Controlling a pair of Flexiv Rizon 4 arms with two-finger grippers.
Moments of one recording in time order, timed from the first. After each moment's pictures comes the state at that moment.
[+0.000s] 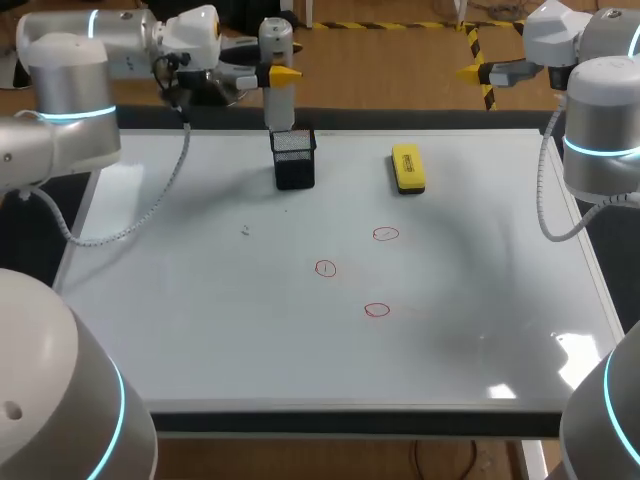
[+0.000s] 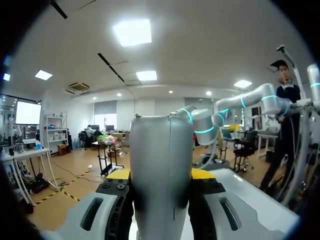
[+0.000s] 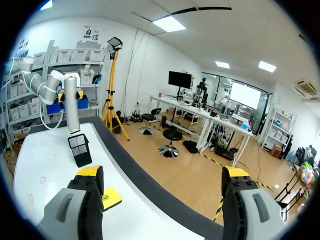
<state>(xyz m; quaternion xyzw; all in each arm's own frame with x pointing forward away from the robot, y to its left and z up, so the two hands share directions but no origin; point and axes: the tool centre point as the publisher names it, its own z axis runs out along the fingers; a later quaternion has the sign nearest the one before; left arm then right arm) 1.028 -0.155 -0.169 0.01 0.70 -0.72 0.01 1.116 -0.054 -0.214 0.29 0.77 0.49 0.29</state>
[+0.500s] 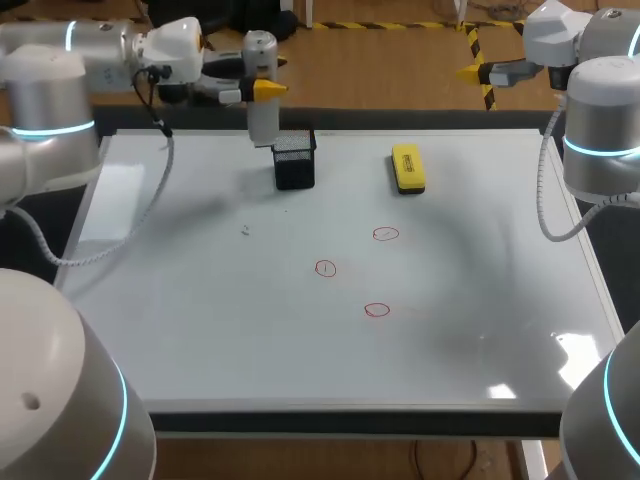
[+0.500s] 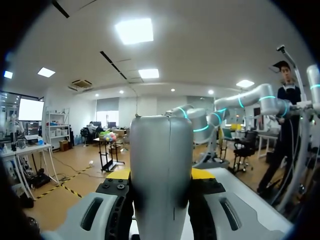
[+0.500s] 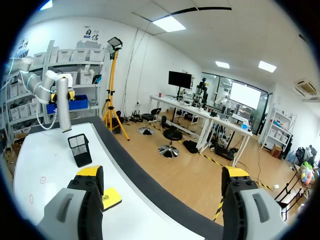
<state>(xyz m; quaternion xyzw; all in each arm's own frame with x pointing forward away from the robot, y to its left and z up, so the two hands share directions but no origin) 0.994 -0.130 -0.172 -0.01 0.70 -0.71 0.01 1.116 -0.054 -0.214 0.29 0.77 0.49 0.29</state>
